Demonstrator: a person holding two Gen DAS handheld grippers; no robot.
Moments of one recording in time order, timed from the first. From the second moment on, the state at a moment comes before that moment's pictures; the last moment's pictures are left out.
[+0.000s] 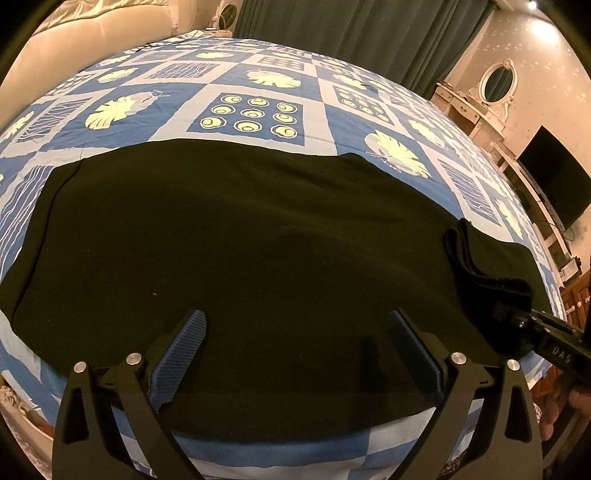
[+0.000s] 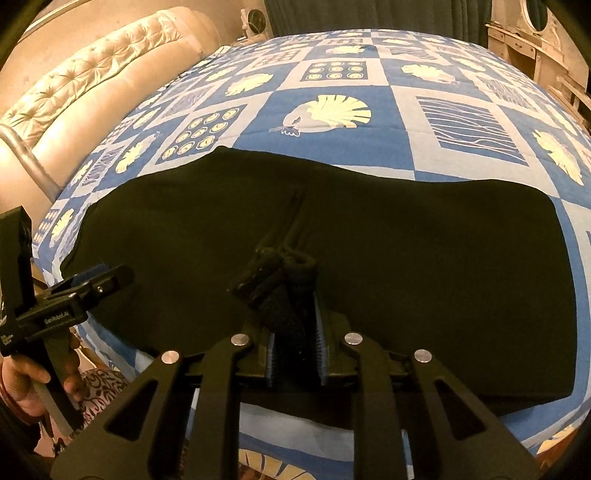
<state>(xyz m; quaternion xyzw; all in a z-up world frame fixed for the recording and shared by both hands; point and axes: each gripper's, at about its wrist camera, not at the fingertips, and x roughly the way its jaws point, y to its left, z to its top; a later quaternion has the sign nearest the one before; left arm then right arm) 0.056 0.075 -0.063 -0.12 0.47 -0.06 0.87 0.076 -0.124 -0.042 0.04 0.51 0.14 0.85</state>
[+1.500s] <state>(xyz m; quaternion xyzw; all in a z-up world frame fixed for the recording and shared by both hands) 0.056 0.075 -0.064 -0.12 0.46 -0.06 0.88 0.046 -0.094 -0.035 -0.03 0.51 0.17 0.84</state>
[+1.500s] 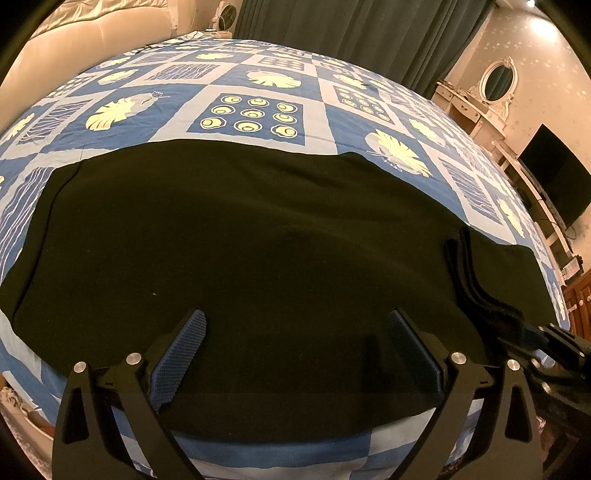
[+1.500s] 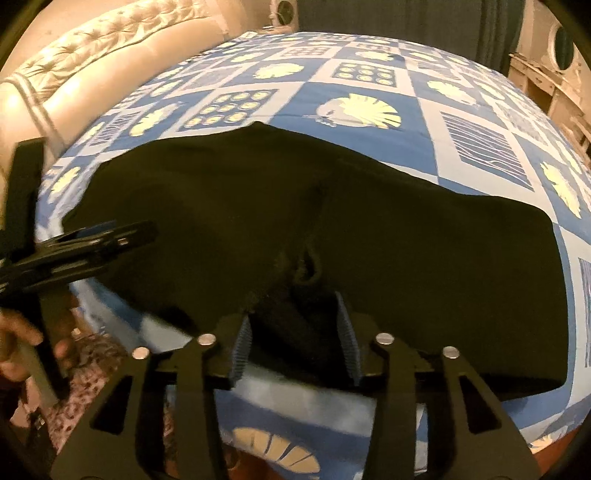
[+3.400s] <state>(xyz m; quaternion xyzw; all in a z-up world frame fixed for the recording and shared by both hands) 0.055 0.075 -0.065 -0.12 0.46 -0.05 0.88 0.153 -0.389 -0.125 0.45 0.52 0.20 0.69</state>
